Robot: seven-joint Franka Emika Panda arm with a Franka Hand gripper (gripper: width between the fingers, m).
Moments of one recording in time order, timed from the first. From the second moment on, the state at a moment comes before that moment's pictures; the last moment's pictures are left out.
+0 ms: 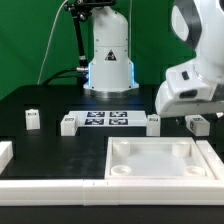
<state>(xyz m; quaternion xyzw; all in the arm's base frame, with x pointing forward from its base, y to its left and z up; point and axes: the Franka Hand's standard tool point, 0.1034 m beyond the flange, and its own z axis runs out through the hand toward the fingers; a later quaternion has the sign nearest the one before) 0.408 0.185 0.016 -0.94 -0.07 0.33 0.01</state>
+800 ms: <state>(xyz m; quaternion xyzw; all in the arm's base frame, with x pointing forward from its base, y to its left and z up) 0.390 0.198 0.005 -0.89 -0.06 0.46 -0.02</state>
